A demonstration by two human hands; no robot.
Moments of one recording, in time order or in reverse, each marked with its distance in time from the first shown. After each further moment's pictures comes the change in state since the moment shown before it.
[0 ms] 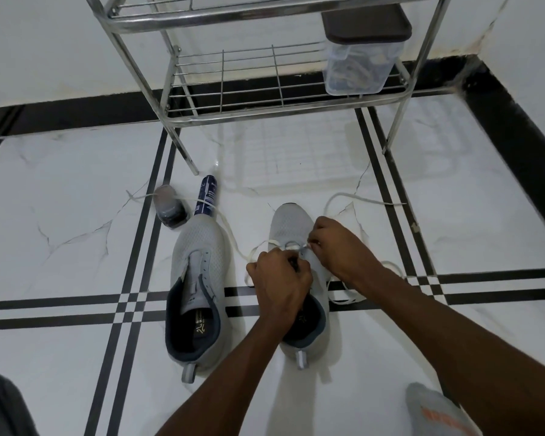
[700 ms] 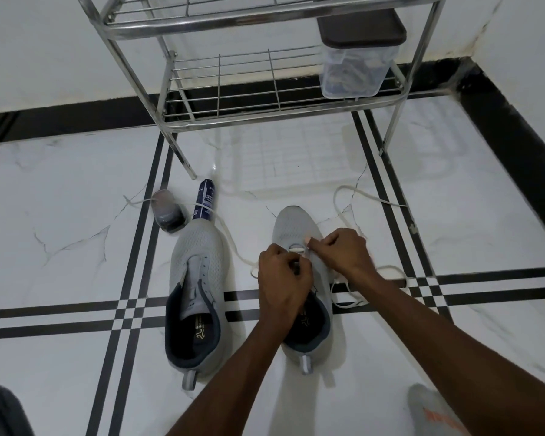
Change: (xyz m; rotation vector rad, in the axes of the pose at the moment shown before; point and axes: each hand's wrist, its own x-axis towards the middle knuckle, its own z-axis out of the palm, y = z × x) left_hand 0.002 -0.002 0.002 -0.250 -0.012 0.092; right_hand -0.004 -0.013 -0.005 0.467 0.154 0.680
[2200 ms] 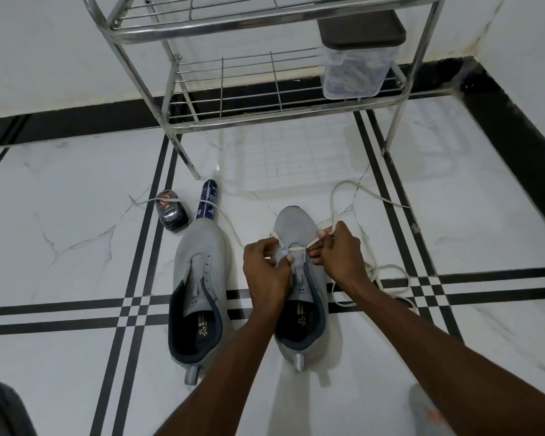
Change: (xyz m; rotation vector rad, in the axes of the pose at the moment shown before) left_hand 0.011 -0.016 -0.010 -0.254 0.145 -0.229; right_hand -0.009 0.000 0.016 0.284 0.044 0.001
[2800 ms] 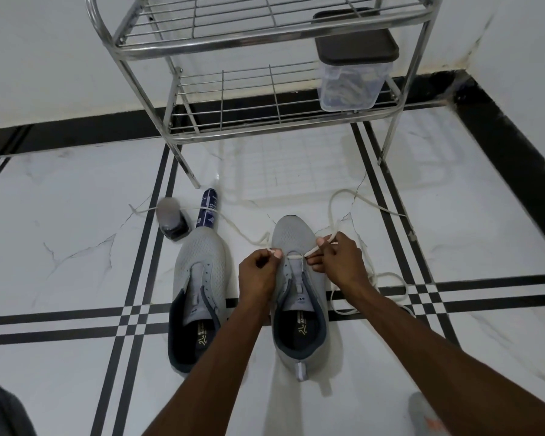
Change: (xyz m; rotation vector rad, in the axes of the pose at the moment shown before) left_hand 0.024 -0.010 -0.005 -0.267 -0.177 -0.374; right_hand -0.004 -0.006 -0.008 0.183 -0.060 0.059
